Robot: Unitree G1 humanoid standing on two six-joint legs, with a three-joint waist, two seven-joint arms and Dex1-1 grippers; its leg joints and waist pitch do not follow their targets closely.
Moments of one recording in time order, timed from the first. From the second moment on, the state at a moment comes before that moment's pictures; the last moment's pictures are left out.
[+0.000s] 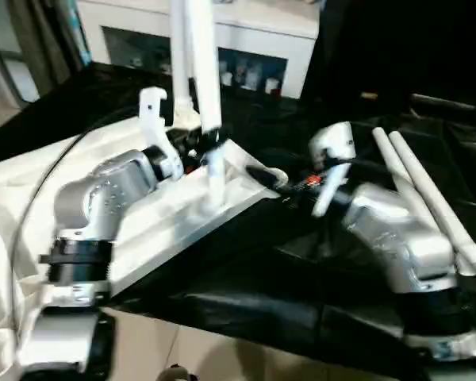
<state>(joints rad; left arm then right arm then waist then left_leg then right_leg) -0.71 0.36 0.08 0.22 -0.57 0.84 -0.66 -0.54 -0.30 0.03 0.04 0.29 0.36 0.75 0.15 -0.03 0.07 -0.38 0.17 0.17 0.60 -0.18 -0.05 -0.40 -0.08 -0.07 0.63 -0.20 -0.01</state>
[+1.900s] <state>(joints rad) -0.60 0.57 -0.15 0.05 -0.55 0.98 -0.92 -0.98 -0.56 0.48 0.99 -0.80 -0.89 -0.01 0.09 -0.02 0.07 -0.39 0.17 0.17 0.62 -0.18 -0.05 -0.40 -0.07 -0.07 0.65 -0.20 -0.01</state>
